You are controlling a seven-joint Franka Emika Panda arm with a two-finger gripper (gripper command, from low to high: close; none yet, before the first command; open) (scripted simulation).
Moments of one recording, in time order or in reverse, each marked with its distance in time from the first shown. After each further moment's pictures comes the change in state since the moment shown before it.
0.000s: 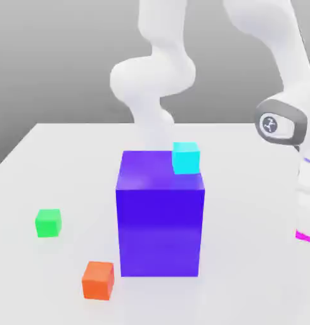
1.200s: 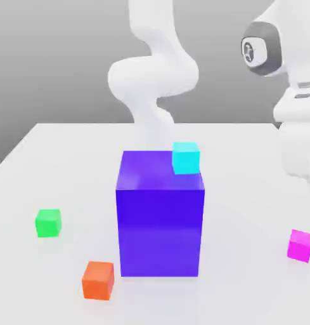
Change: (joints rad) arm -0.081 -0.182 0.111 0.076 0.265 -0.137 -0.168
